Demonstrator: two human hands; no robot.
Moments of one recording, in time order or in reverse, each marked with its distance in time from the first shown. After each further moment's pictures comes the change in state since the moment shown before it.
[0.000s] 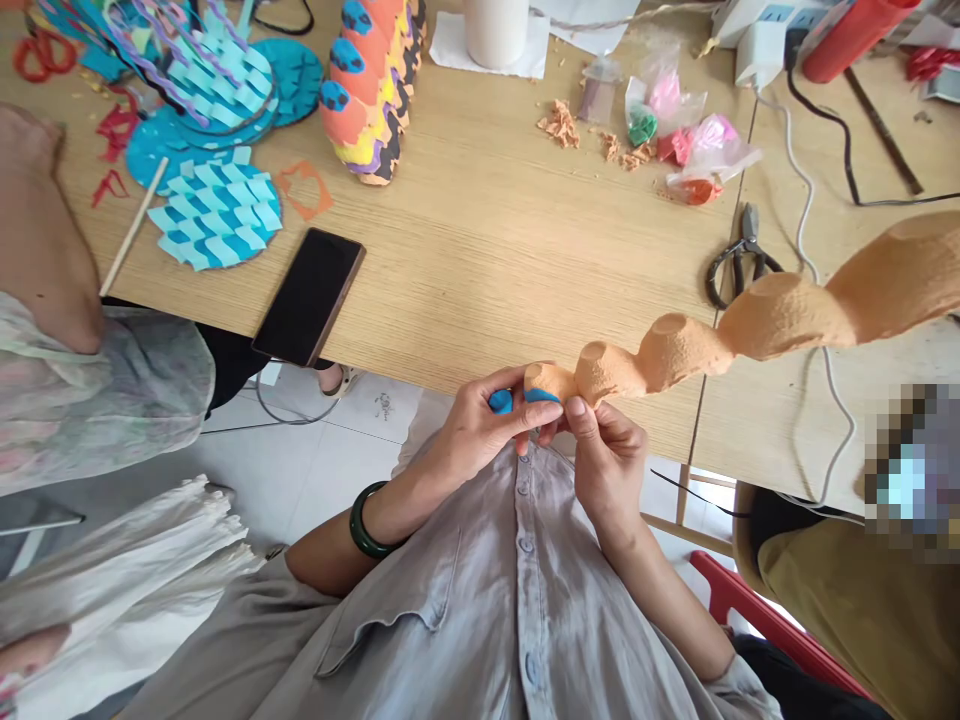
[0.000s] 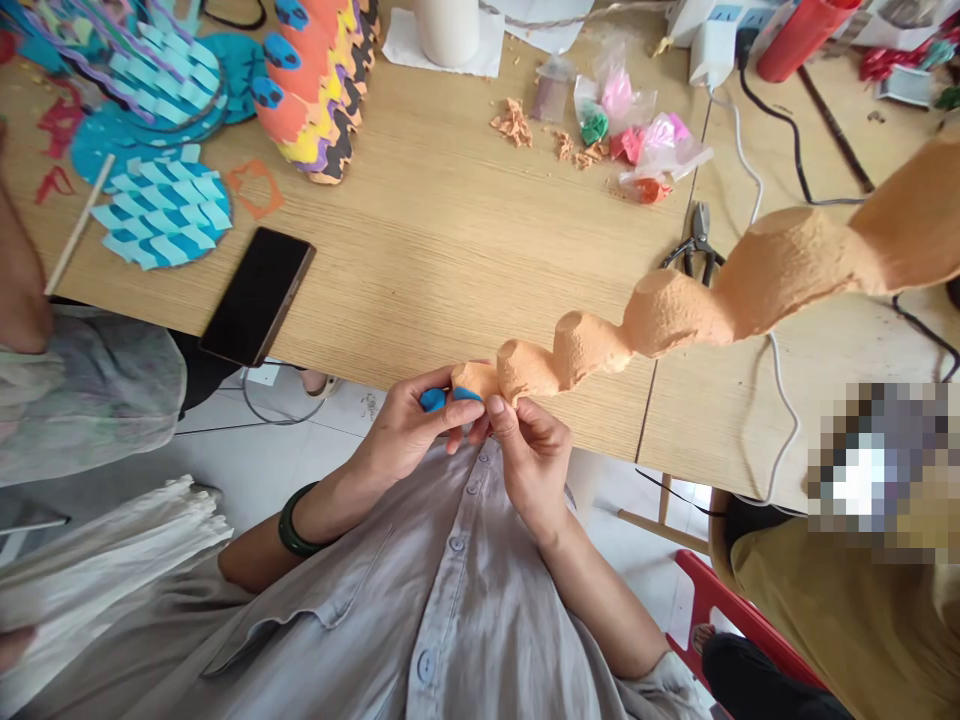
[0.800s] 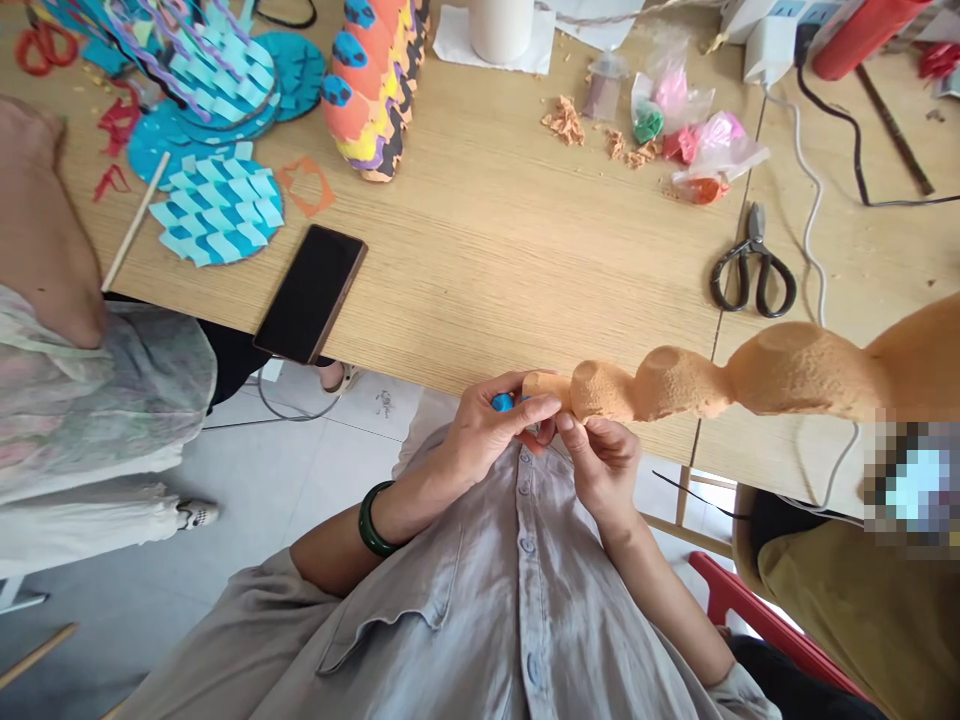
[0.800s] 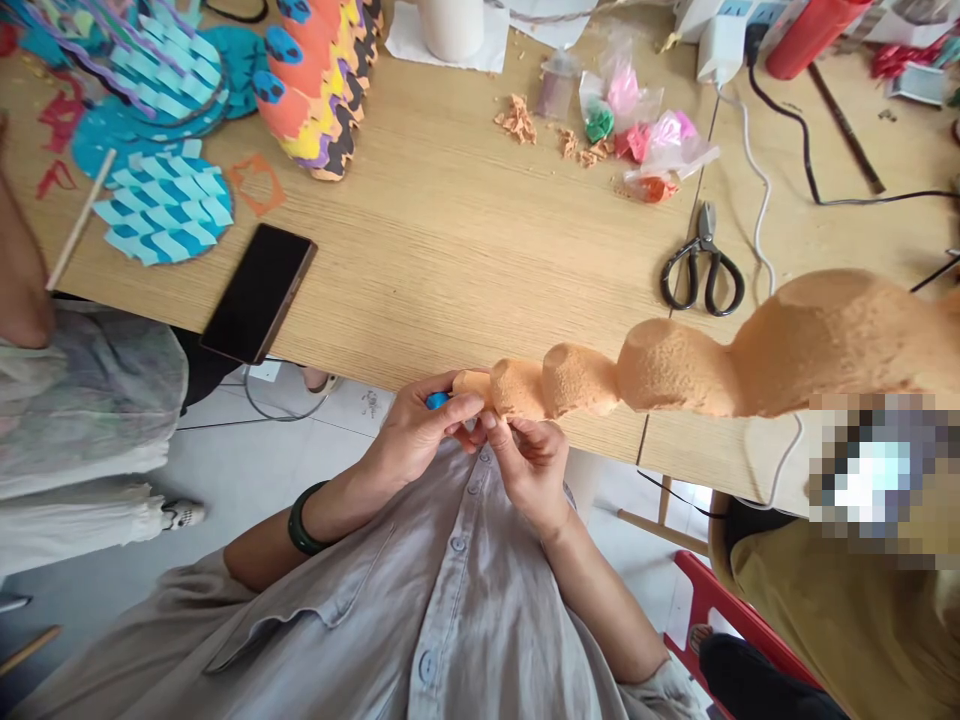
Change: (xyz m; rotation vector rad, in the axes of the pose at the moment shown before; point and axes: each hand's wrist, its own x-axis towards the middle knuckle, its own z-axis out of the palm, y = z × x) left_hand 0.002 -0.016 0.004 -0.138 0.078 -0.080; right_hand -0.001 0.016 -0.007 -0.022 -0.043 -0.075
